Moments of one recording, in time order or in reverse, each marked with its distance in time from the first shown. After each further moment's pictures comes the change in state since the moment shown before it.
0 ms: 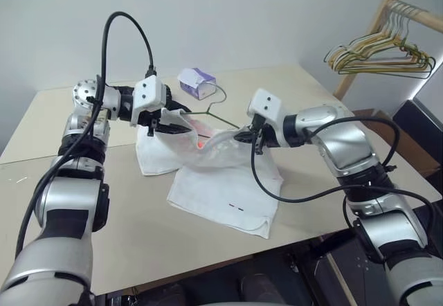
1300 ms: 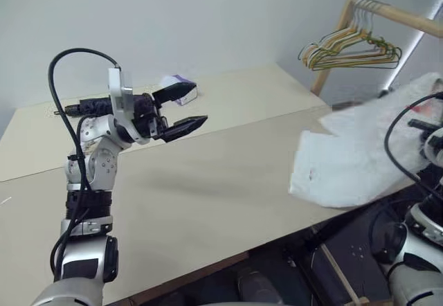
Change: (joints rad) left arm 0.473 -0.130 0.253 -0.901 -0.563 0.659 0.302; right arm 0.135 -0.057 -0.949 -0.302 -0.191 0.875 -0.902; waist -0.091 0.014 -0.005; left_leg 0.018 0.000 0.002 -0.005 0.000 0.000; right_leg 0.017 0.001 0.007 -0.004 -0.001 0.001
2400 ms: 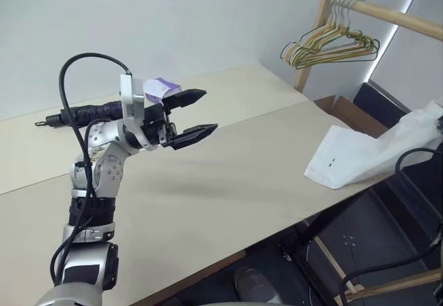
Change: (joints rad) left arm 0.042 -0.007 -0.053 -0.082 -0.023 0.013 0.046; right arm -0.565 -0.336 -0.253 1.355 0.175 -0.609 -0.365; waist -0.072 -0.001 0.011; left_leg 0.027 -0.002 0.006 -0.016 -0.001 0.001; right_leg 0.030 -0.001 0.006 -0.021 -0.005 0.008
